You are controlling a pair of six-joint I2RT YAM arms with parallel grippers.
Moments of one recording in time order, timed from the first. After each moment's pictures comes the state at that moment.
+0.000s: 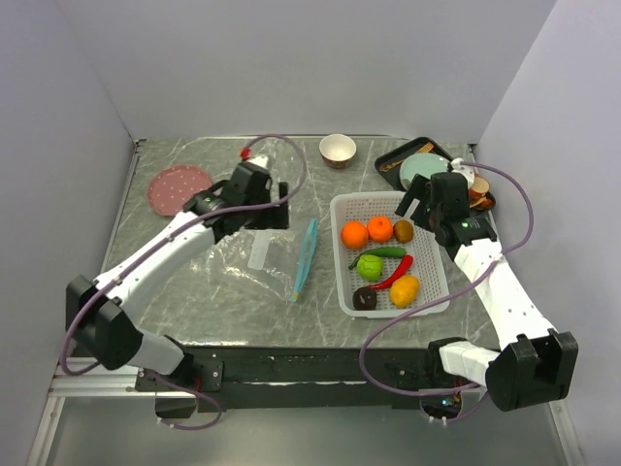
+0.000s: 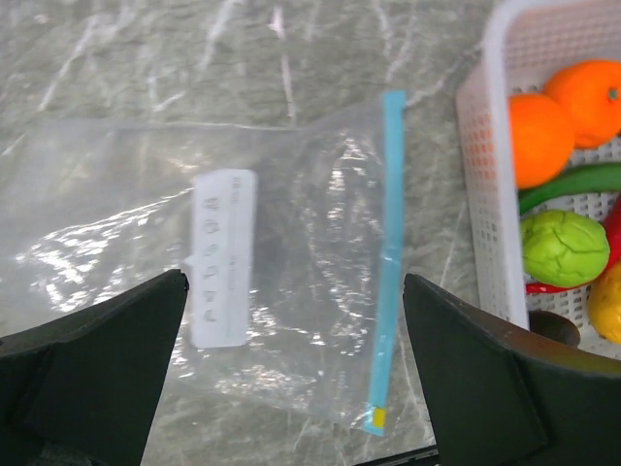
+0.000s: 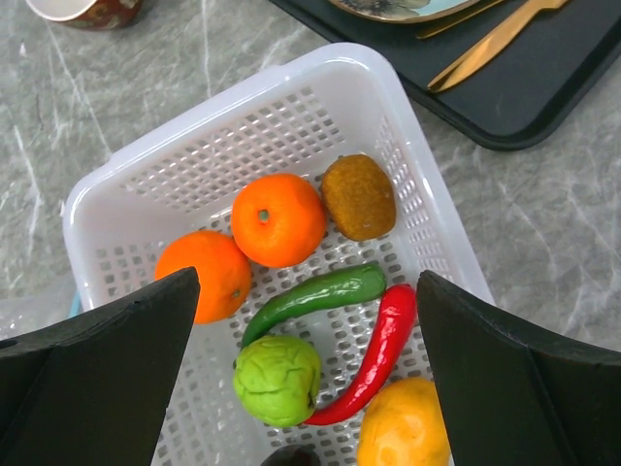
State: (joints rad) left arm -0.61 1.42 1.31 -0.68 -0.20 -0.49; right arm 0.16 1.15 1.01 -0.52 0.22 0.53
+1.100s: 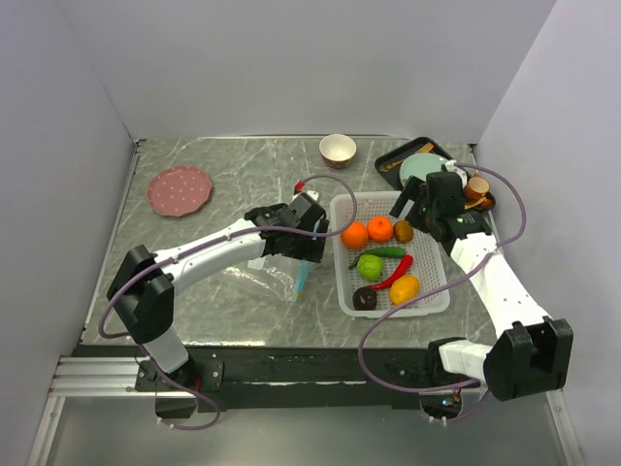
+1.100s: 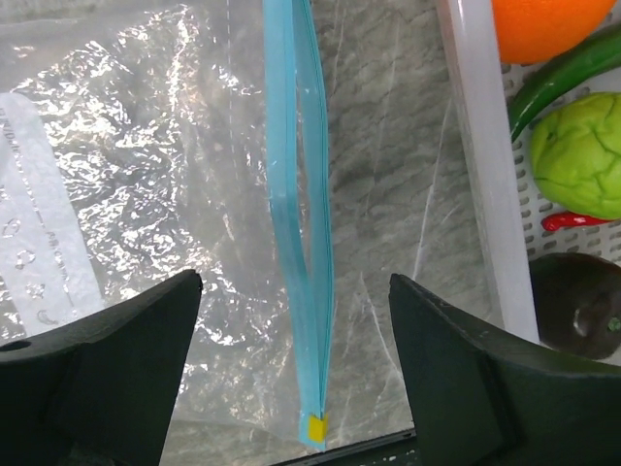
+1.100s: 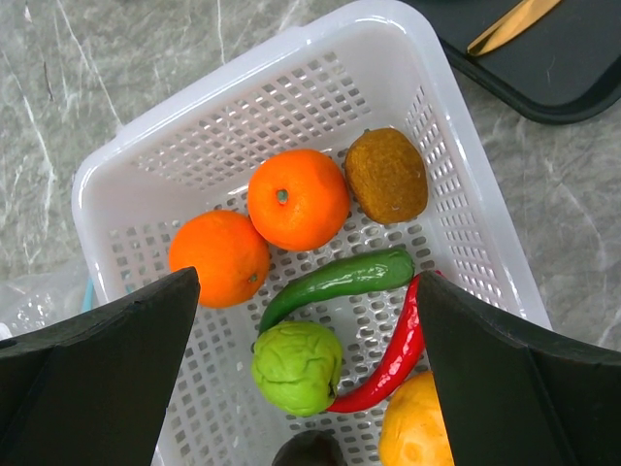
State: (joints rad) left arm -0.86 1.66 1.34 -0.68 -0.25 -0.56; right arm 0.16 1.20 1.01 -0.53 0.14 0.57
